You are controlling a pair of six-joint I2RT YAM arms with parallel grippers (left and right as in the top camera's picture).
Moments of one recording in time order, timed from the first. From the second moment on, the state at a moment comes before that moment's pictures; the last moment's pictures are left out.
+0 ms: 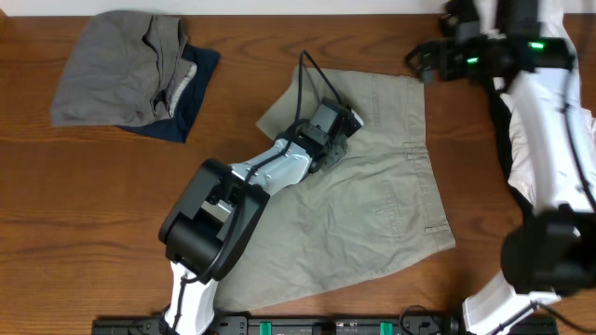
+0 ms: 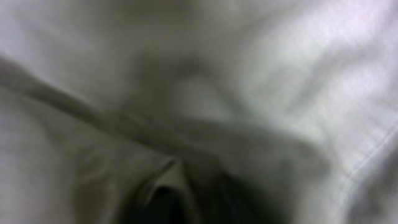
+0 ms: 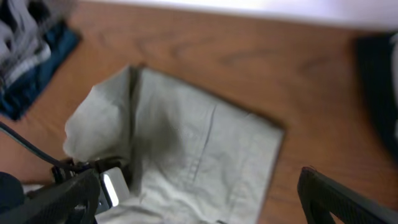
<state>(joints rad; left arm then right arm) -0.62 2.07 1.26 -0.15 -0.11 0.31 -0.06 1.81 1.77 -0.83 -0.47 -0.11</state>
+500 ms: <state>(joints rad) -0.47 1.80 1.26 -0.30 -0.26 0.03 -0.11 1.73 1.77 -0.83 -0.51 -0.11</state>
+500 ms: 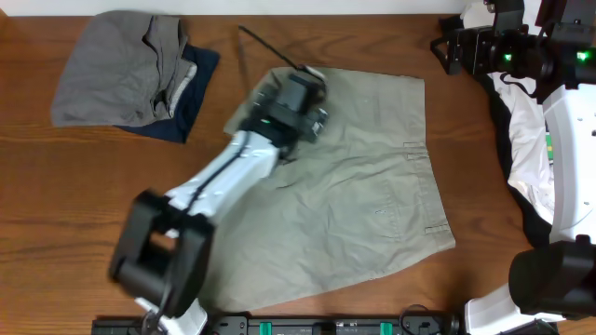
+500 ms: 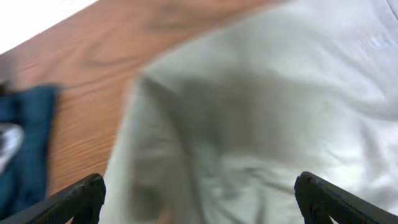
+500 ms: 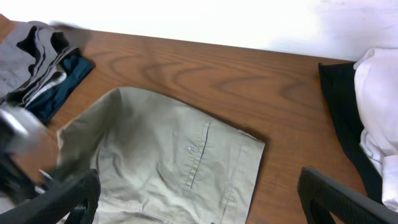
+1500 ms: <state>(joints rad) -0.05 1.92 1.26 -0.48 0.23 -0.60 -0.07 1.73 1.77 -0.88 -0.51 -0.13</state>
